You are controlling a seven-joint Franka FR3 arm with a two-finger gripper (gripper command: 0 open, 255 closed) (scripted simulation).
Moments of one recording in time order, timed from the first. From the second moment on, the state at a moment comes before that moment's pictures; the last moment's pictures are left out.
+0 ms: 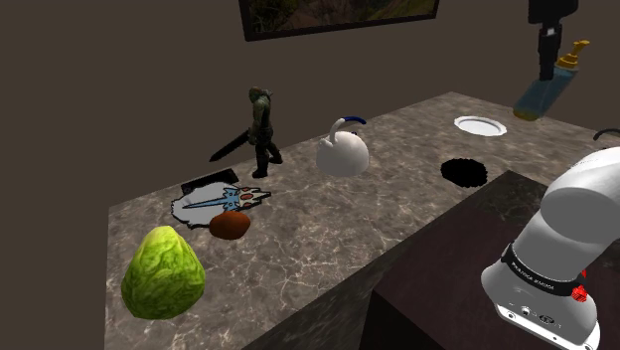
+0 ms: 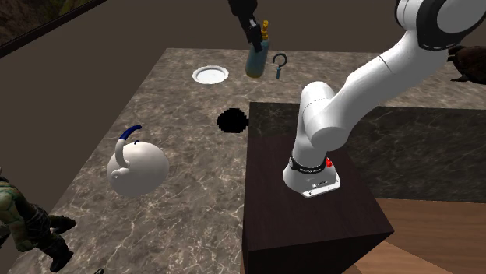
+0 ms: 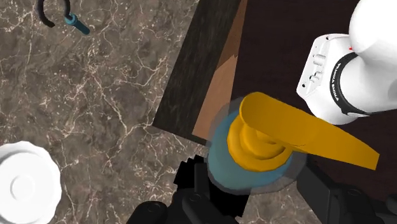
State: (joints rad) arm -0.20 -0.78 -0.25 -2.25 -0.46 1.27 -0.64
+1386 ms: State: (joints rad) arm -0.30 -0.89 -0.69 -2.14 -0.88 1.34 -1.13
